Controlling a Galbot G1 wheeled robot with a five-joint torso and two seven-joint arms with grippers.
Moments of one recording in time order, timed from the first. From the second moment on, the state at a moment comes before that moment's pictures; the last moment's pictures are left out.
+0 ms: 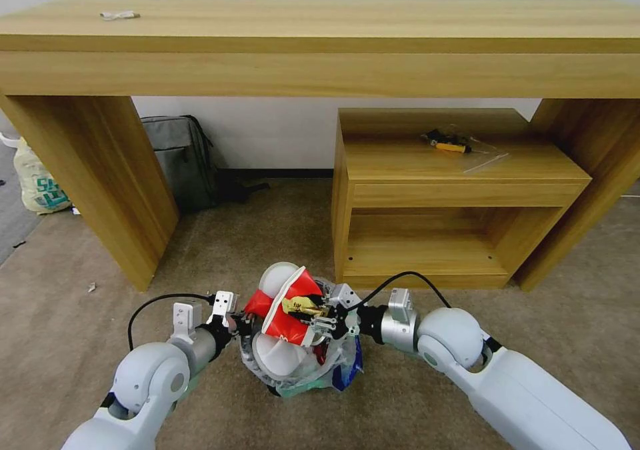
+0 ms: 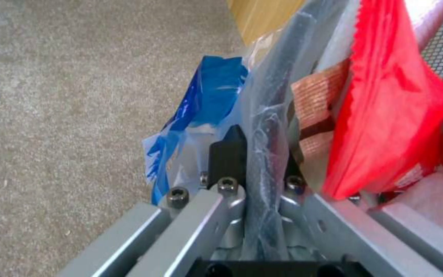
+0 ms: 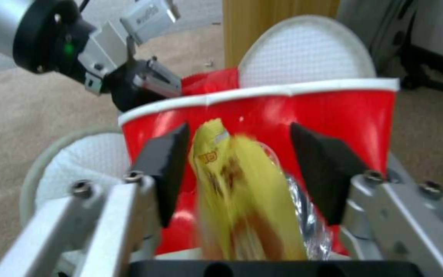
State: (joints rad) left arm 1.33 -1.10 -0.44 -2.03 -0.67 0.74 0.01; right arm -0.93 0.91 -0.10 1.93 0.49 -0.32 -0.47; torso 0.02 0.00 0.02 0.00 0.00
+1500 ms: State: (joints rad) left arm 1.37 -1.07 -0.50 -2.05 -0.68 0.74 0.00; right arm -1.34 1.01 0.50 2.06 0.42 -0.19 -0.17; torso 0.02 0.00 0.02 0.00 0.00
